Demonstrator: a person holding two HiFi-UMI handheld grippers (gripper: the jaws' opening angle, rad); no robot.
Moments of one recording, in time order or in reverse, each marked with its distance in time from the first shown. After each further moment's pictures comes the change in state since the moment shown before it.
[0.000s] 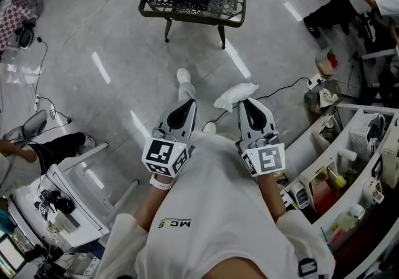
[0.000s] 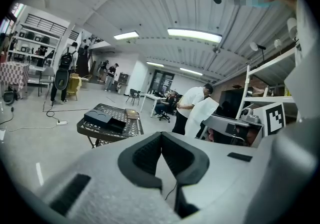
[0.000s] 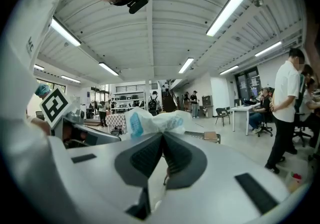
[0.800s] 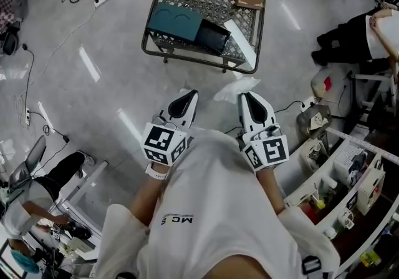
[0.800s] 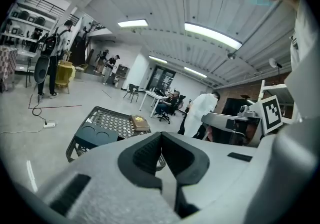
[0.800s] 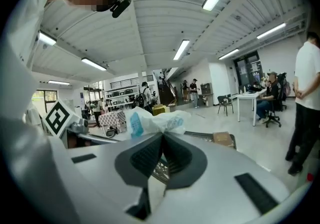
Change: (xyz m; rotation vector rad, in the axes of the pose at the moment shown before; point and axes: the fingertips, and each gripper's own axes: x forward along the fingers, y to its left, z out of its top) left arm 0.200 0.234 0.143 -0.072 0.055 -0.089; right arm 0.328 -0.084 0.054 0.094 0.122 -0.009
